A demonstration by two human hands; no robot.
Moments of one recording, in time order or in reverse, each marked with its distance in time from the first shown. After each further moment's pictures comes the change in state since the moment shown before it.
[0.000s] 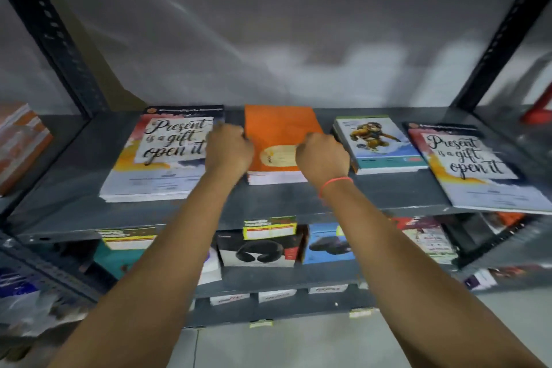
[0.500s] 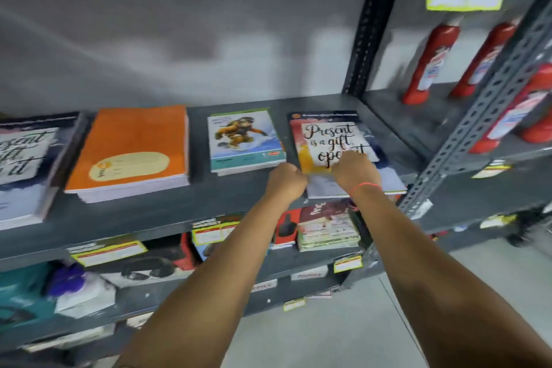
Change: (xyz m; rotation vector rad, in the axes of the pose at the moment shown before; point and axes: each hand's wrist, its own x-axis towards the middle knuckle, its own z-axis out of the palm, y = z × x) left_hand -0.101 0.271 0.219 -0.424 -0.626 -0.103; right_hand 0.016 0.326 -0.096 -0.081 -0.149 0.436
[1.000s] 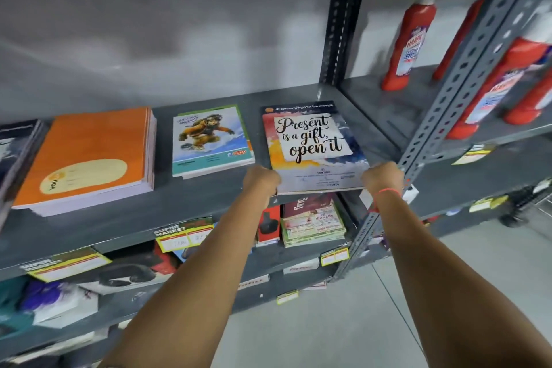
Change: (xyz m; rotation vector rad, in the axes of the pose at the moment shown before) left_hand 0.035 0.003 0.038 -0.307 0.061 -0.315; right_hand 0.035 0.109 -0.005 0.419 0.081 0.422
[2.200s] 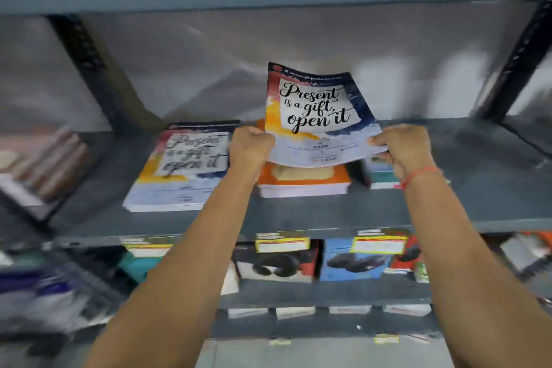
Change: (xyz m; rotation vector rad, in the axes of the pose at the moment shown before) left_hand -0.032 -0.022 -0.378 -0.122 0.517 0.373; right_hand -0.245 -0.229 0.127 0.605 -0.407 -0.347
